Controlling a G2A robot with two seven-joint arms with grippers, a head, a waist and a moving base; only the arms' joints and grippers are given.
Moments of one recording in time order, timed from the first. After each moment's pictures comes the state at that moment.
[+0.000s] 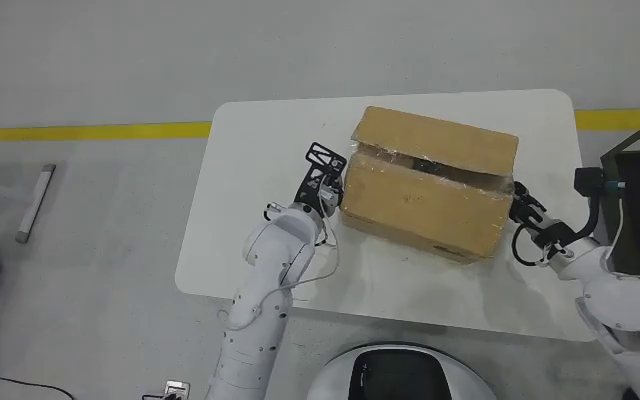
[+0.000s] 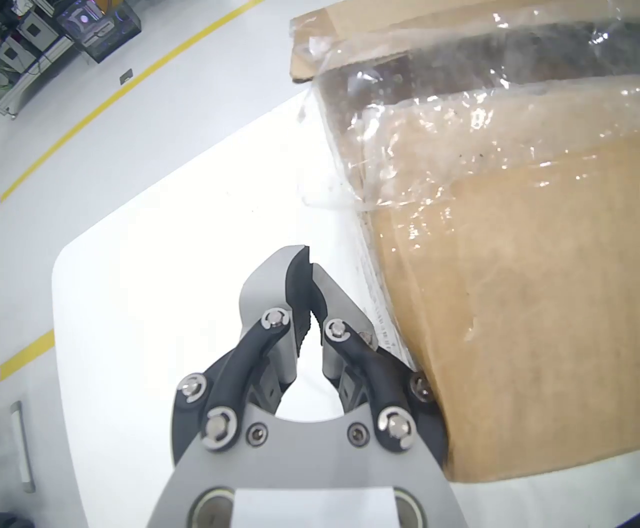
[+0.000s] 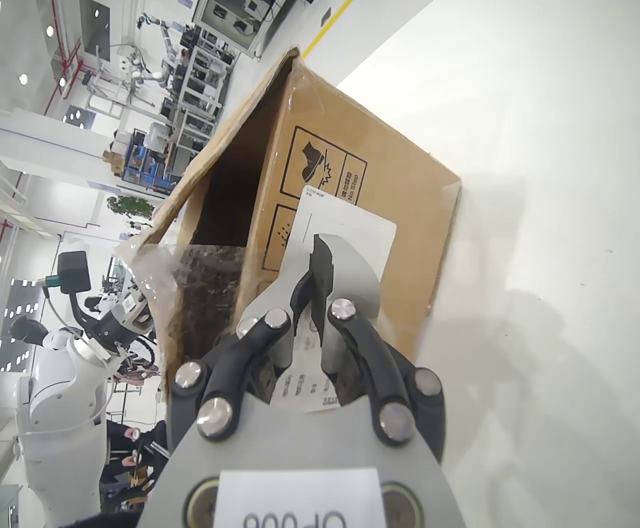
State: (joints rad) left arm 0.94 -1.52 -1.20 -1.63 1.59 -0.28 -0.66; right arm -1.49 -0.90 1.55 -1.88 -0.08 0.04 0.21
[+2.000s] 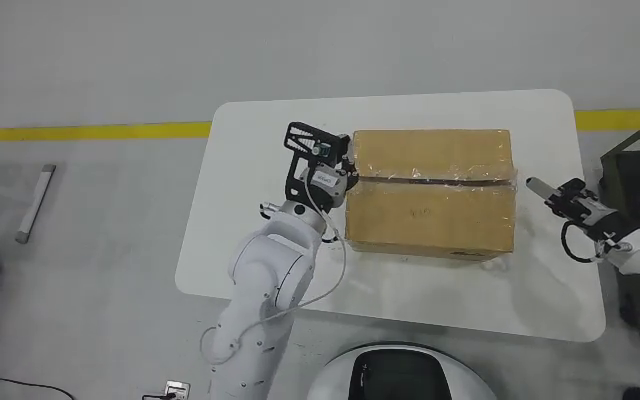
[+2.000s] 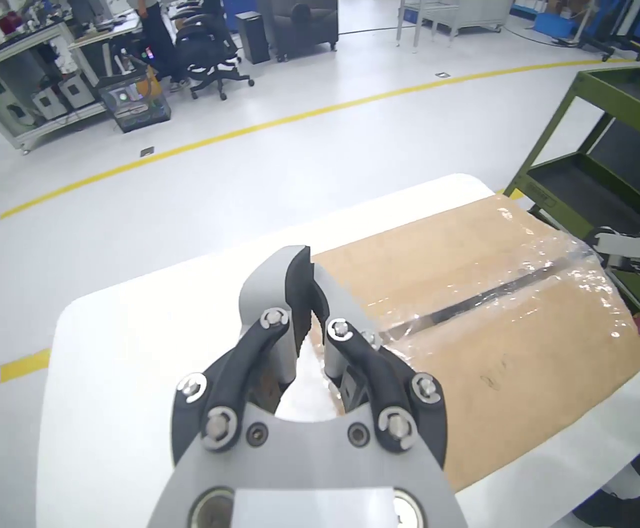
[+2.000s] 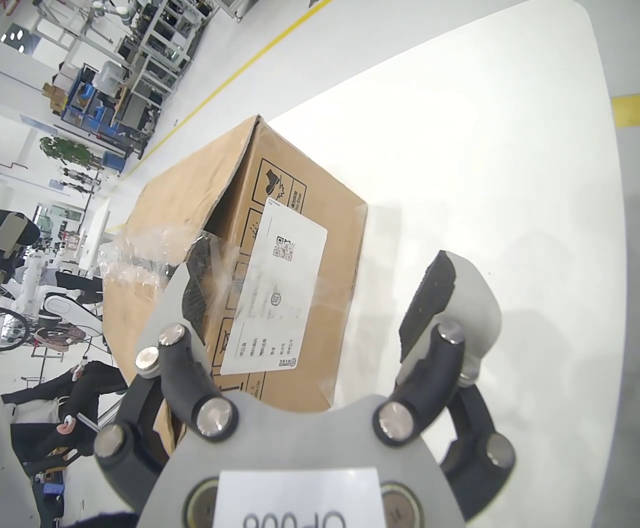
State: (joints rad) left arm 0.96 -1.51 -1.15 -1.89 1.42 -0.13 -0.60; right arm -1.54 -0.90 1.81 -1.89 -0.24 -0.04 0.48
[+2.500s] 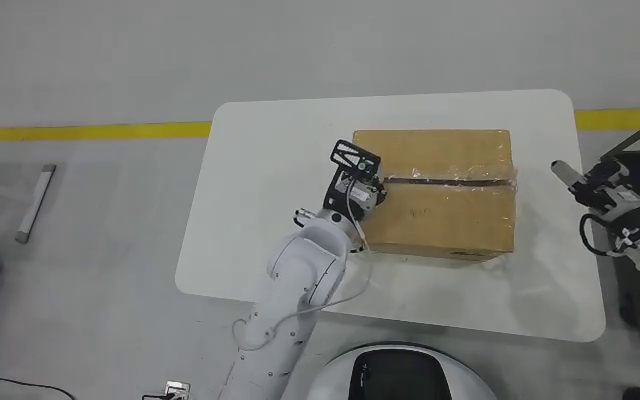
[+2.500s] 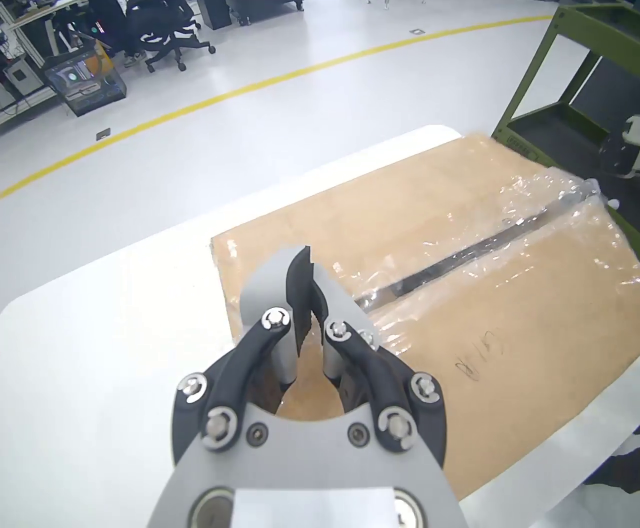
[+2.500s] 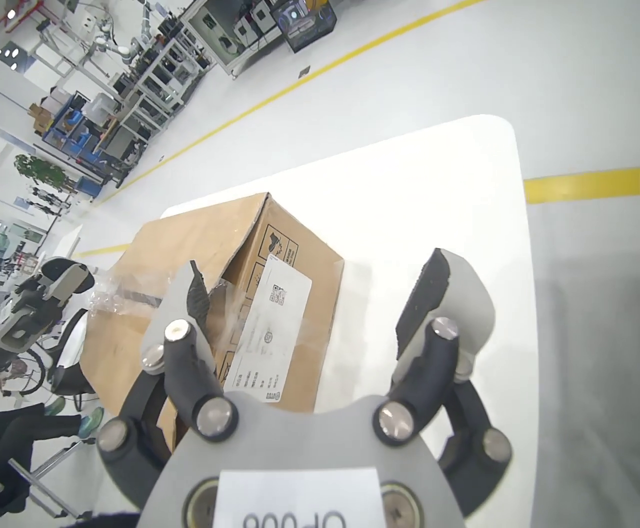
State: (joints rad) left arm 0.93 -1.52 -1.03 -1.73 1.51 -0.10 -0.57; right arm -1.59 -0.91 1.88 -1.97 -0.37 -0.04 0.33
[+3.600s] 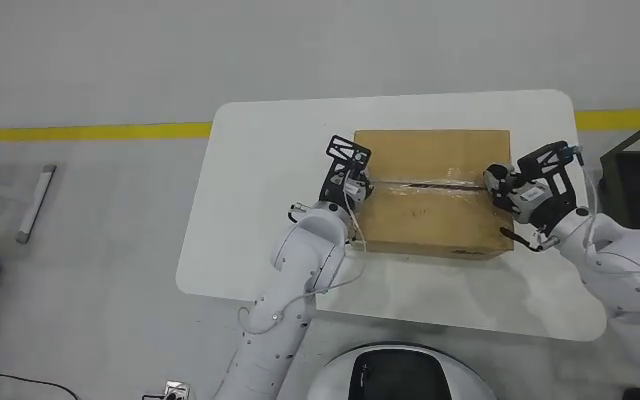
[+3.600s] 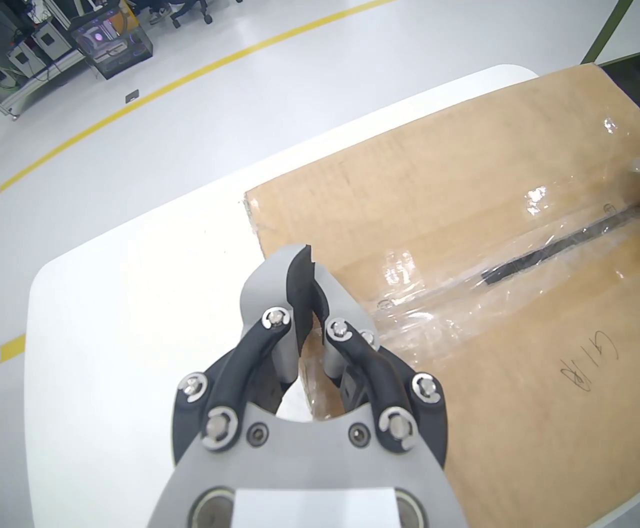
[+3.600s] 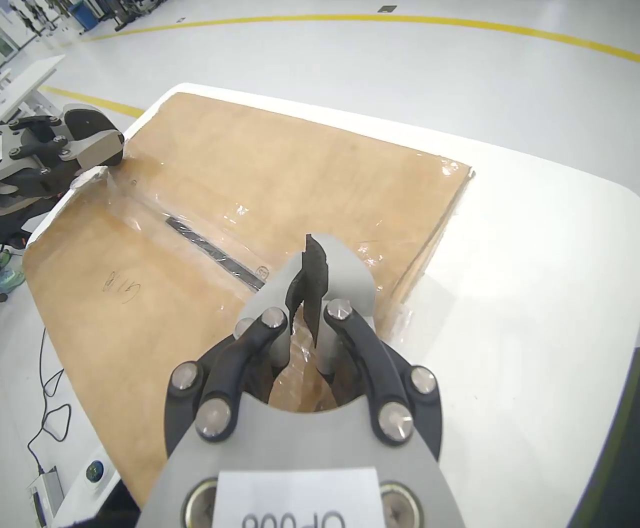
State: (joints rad) left arm 0.89 -1.53 -1.05 -1.62 1.54 -0.06 -0.61; right arm -1.33 -0.92 1.56 -1.93 -0.76 -0.16 0.50
